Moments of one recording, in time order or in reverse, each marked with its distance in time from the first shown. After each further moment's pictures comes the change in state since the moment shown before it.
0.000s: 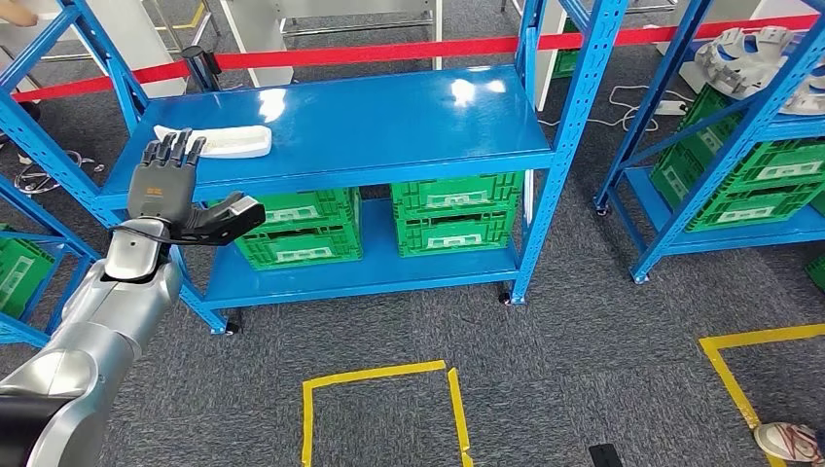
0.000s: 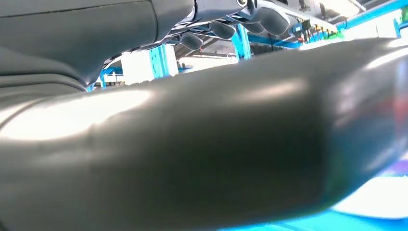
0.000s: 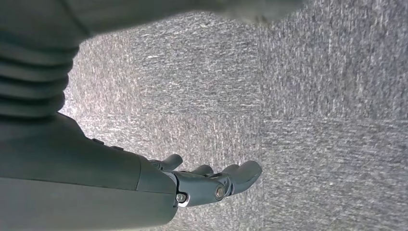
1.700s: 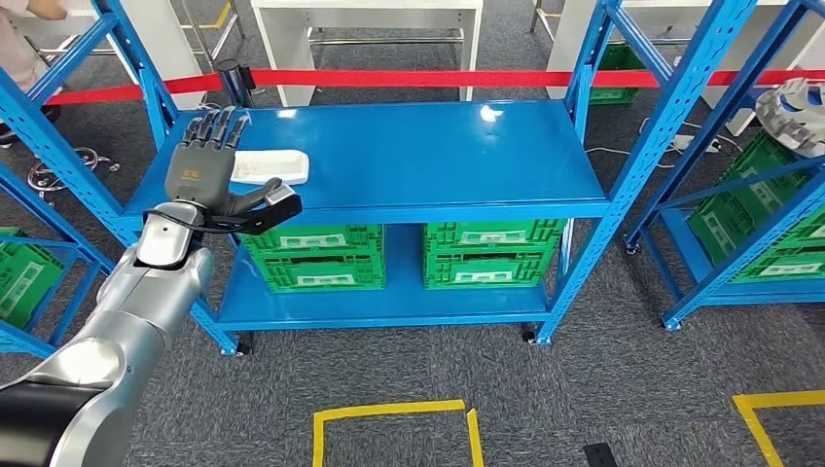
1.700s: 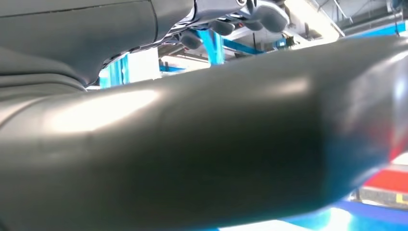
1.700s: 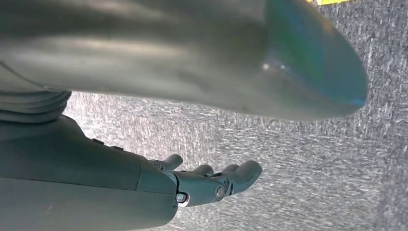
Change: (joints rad) left arm -0.038 -0.117 -0.002 -0.029 -0.002 0.011 -0.068; right arm -0.007 0.003 -0.019 0.000 0.013 0.012 -0.002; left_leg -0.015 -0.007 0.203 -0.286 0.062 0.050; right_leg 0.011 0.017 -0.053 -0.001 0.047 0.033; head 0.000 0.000
